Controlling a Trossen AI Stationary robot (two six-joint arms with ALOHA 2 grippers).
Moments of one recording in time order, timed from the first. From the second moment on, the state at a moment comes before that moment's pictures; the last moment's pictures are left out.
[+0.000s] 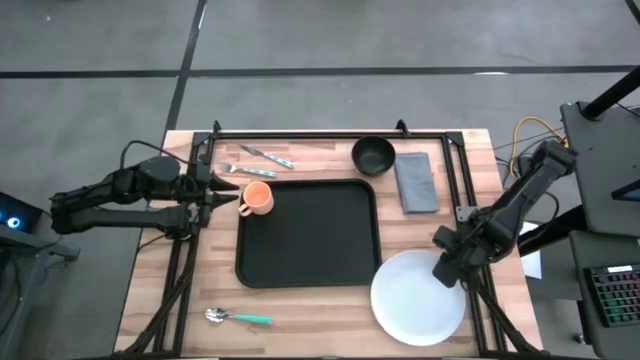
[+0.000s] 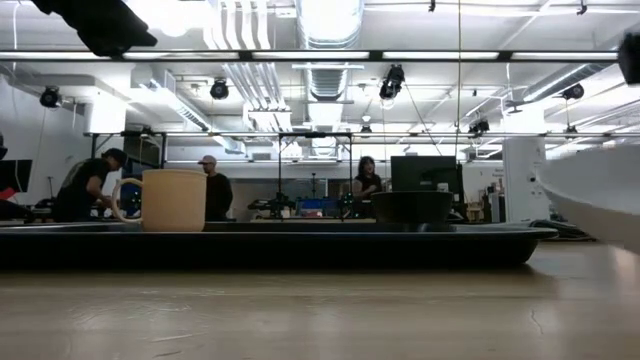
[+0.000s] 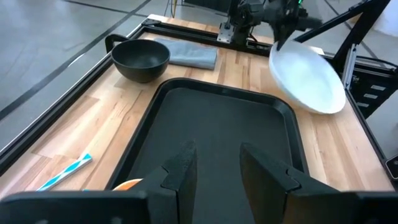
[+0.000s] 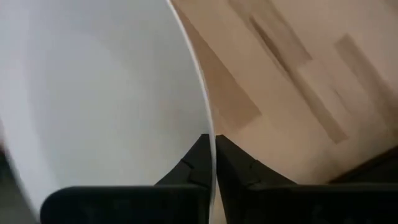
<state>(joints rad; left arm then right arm) 0.14 0.52 0.77 -0.70 -0.01 -0.13 0.81 0.94 0.67 -1.03 0.13 1.53</state>
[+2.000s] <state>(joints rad) 0.14 0.57 0.77 -0.63 -0.04 -0.07 -0.34 2.03 1.51 -0.71 -0.32 0.40</state>
